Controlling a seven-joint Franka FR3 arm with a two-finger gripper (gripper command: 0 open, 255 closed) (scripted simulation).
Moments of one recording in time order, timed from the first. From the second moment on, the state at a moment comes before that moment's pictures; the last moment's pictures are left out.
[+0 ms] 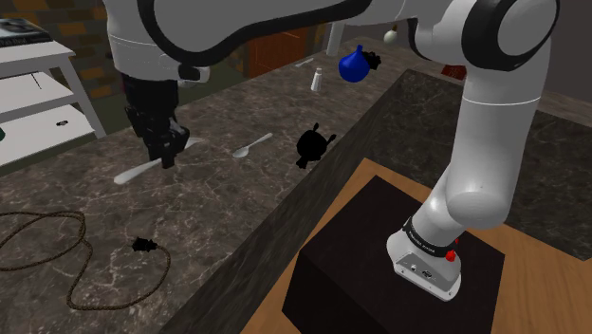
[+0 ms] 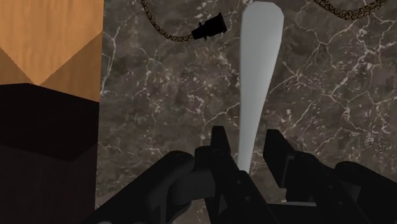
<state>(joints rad) 0.16 0.38 0.67 -1.55 -0.13 1.94 2.18</state>
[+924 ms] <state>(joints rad) 0.16 0.43 0.65 -1.68 -0.16 2.11 2.19</state>
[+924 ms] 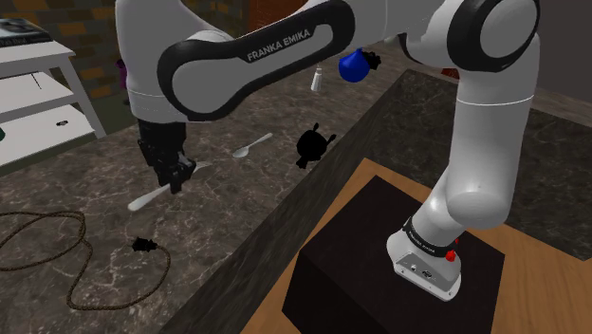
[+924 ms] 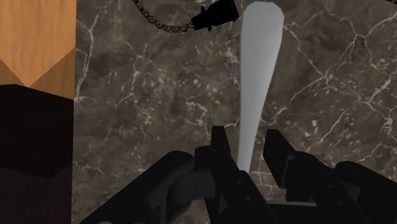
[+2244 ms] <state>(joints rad) 0.19 0.52 0.61 -1.76 -0.22 2.27 2.22</state>
